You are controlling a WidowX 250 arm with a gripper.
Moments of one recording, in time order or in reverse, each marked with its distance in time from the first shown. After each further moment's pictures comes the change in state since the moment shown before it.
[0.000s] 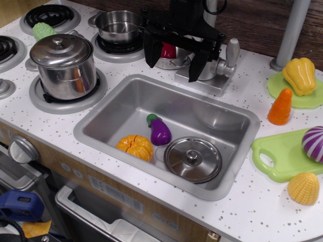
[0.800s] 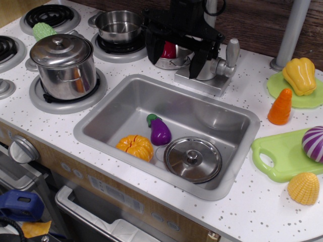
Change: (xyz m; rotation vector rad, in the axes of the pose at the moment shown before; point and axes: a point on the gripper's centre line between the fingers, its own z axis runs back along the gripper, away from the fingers) arm 0.019 0.009 -0.008 0.016 -0.089 -0.013
